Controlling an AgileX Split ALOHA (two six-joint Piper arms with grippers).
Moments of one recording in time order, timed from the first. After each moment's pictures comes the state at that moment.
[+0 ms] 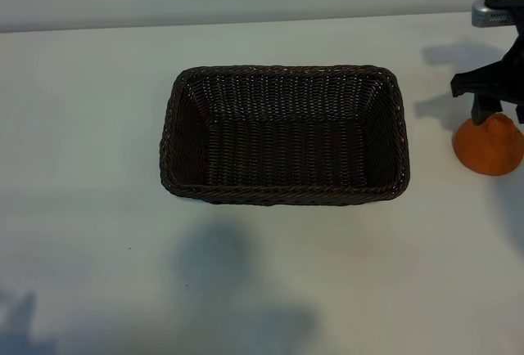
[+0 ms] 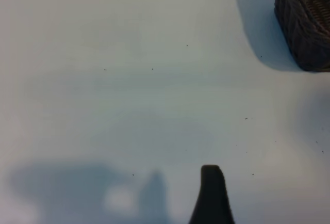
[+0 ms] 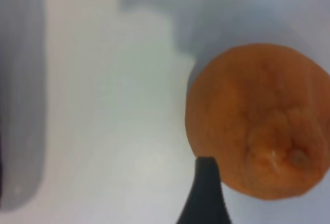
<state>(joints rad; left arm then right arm) -0.03 -0.01 -0.51 -0.08 1.10 0.02 -0.05 1.83 -1.22 0.02 0.82 0.07</state>
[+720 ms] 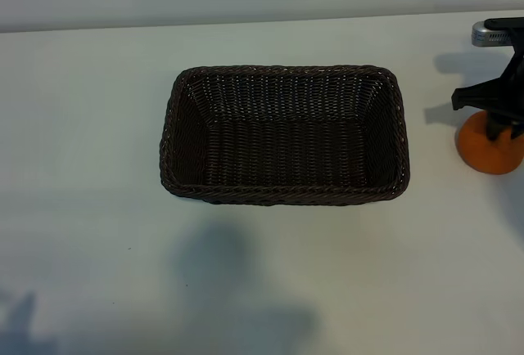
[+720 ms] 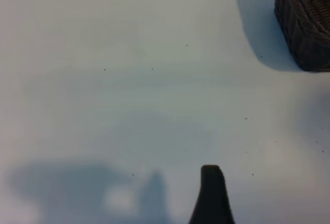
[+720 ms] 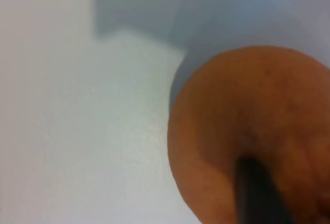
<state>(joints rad) -0.03 -0.01 -0.51 -0.08 1.10 0.02 -0.08 1.92 -1.22 0.01 0.80 0.08</state>
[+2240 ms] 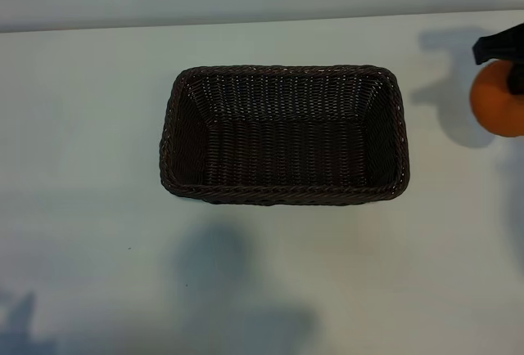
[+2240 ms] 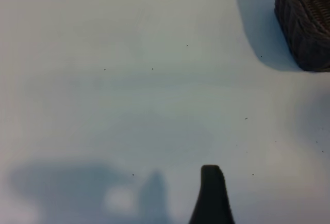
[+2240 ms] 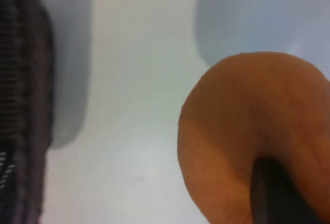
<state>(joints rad) -0.03 -0.01 -0.51 -0.08 1.10 0.02 -0.03 1.63 -1.31 0.07 1.03 -0.02</state>
